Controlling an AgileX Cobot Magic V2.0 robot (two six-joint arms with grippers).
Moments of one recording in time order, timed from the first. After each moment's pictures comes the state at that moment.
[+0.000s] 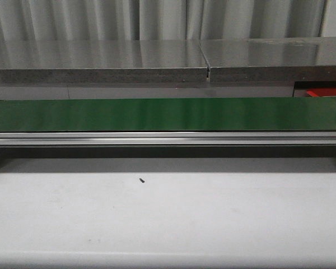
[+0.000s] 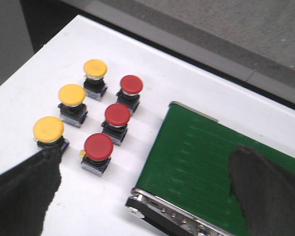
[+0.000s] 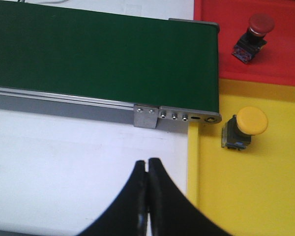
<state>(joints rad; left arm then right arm) 0.39 1.22 -1.03 -0.34 0.53 0.12 -0.13 0.80 -0.73 0.17 0.69 -0.23</state>
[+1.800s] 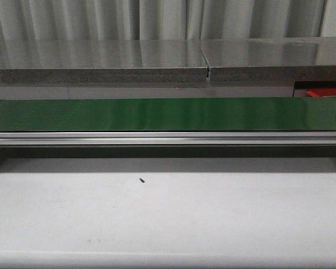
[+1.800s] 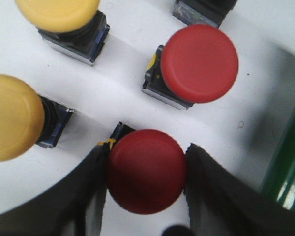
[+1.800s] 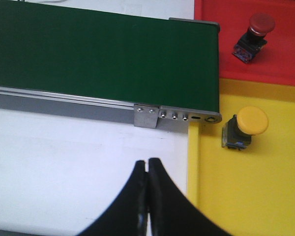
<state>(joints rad) 0.41 1.95 -1.38 -0.24 0.66 0.12 -0.13 0.80 -0.73 0.17 0.69 -0.23</state>
